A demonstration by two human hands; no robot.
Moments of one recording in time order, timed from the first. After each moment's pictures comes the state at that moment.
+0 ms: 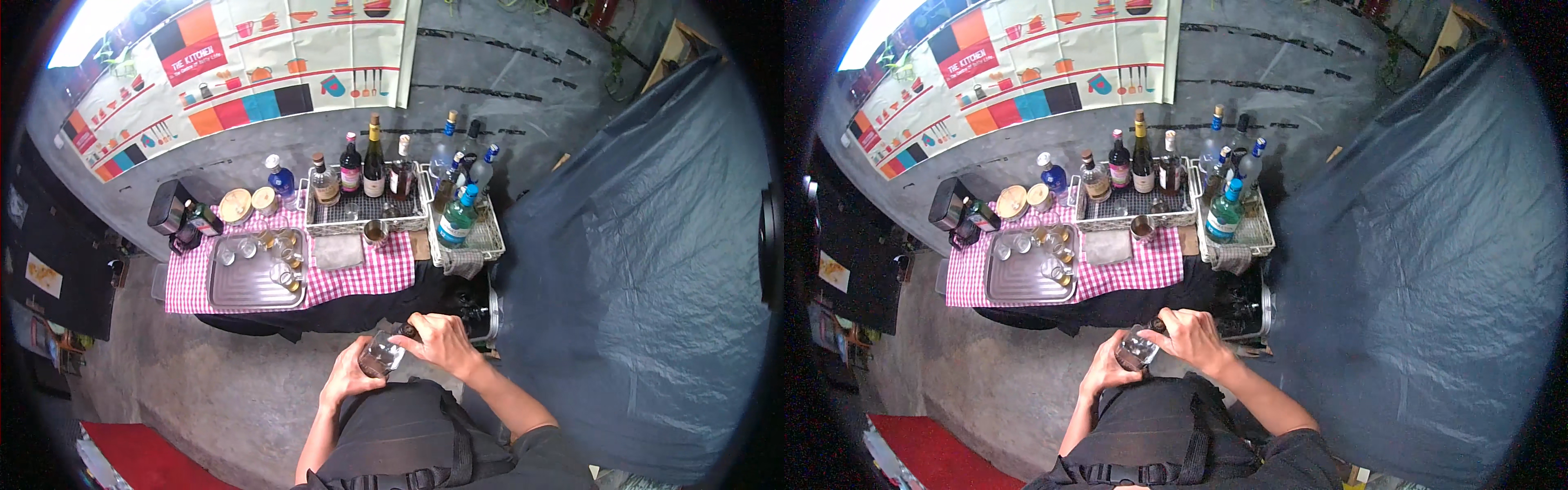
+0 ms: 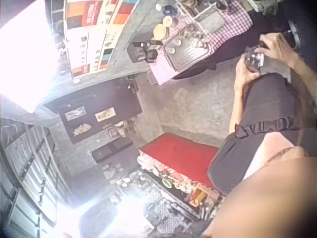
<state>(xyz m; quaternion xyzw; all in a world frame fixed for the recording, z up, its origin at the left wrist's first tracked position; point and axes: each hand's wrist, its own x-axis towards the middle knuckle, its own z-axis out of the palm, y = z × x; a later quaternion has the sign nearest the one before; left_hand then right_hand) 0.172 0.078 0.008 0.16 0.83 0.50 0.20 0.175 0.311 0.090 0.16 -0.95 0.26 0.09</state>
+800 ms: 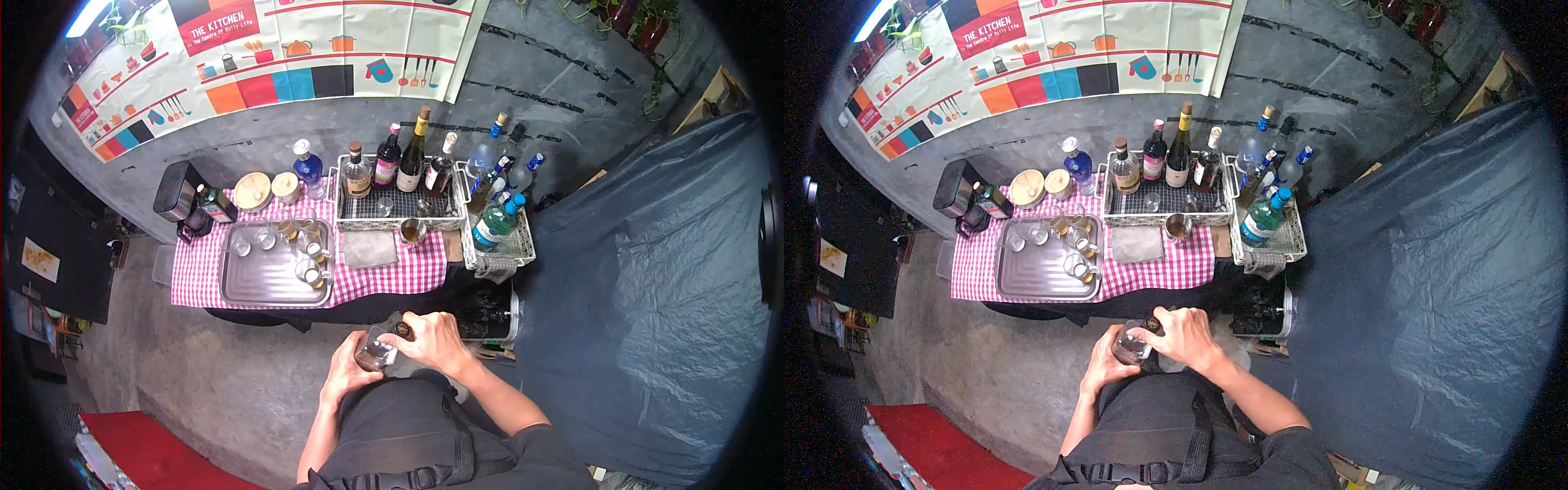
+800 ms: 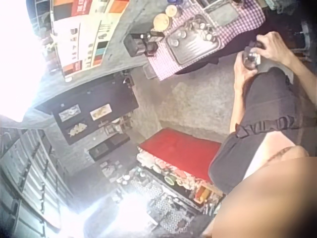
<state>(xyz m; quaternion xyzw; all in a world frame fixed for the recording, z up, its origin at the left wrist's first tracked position) 0.132 -0.001 -0.029 0.10 0.84 0.52 0.16 0.109 0.220 0.074 0.14 -0.96 0.26 0.03</state>
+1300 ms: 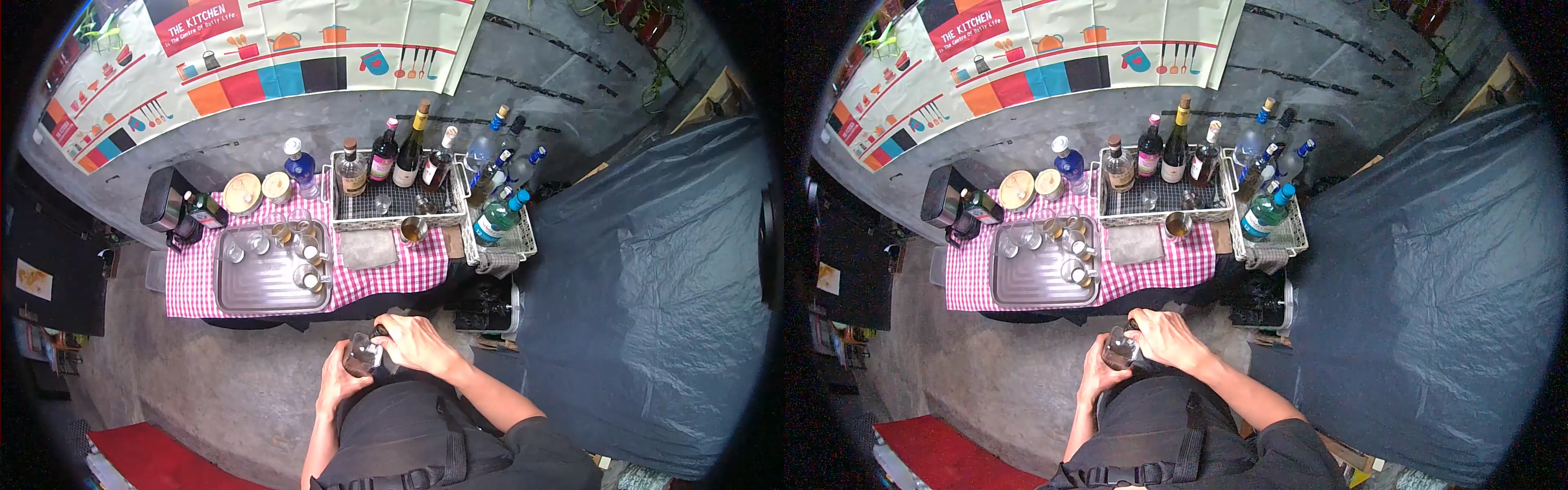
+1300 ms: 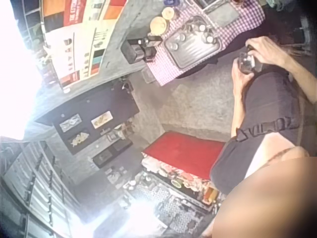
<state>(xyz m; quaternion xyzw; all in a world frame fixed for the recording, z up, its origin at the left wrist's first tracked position) 0.126 -0.034 -0.055 0.05 0.85 0.50 0.15 0.082 0.184 0.050 0.17 -0.91 0.38 -0.03</state>
